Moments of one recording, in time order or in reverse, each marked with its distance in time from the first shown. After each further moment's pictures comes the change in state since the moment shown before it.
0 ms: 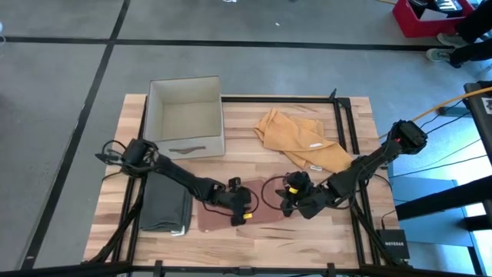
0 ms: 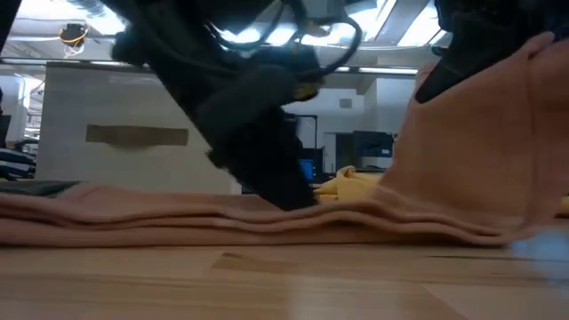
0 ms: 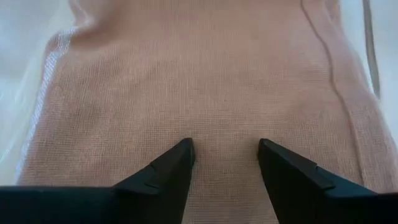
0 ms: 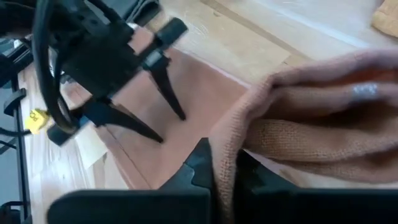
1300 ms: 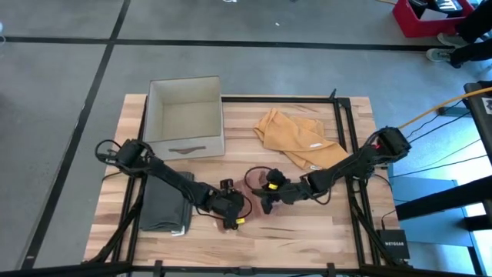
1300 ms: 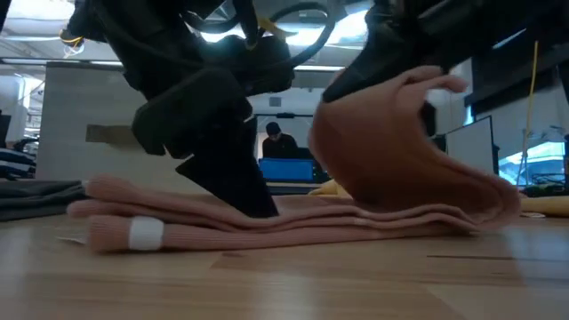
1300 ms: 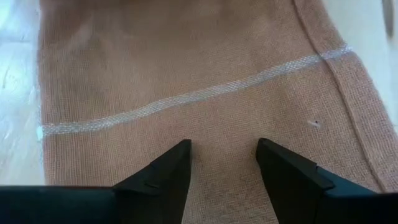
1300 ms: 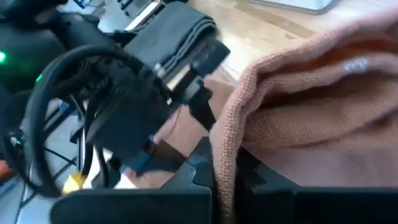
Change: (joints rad) left arm -0.067 -0.053 -0.012 -0.150 -0.105 -0.021; right arm -0.183 0.222 0.002 0.569 -0.193 -0.215
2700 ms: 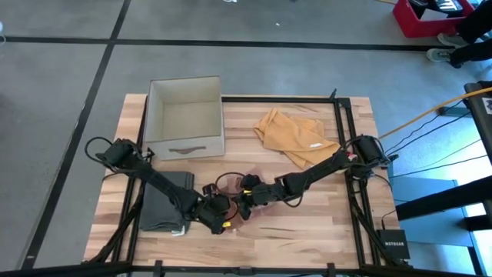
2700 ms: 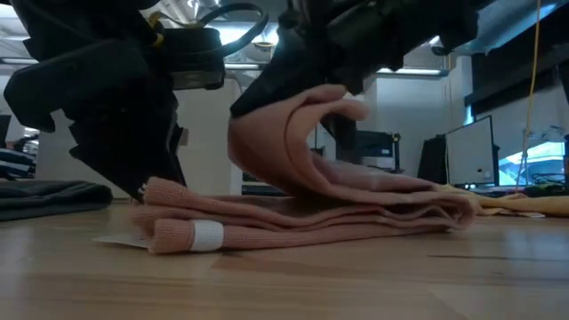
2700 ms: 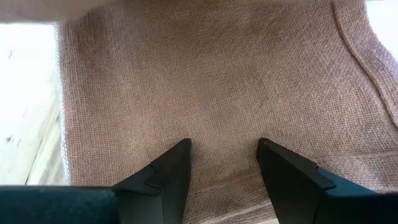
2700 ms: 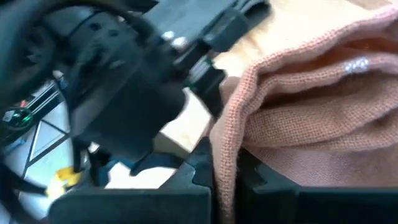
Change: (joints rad) left arm -0.121 -0.091 -0.076 -0.184 -0.043 -0.319; right arm -0.069 0.283 0.318 -0.051 -0.192 -0.123
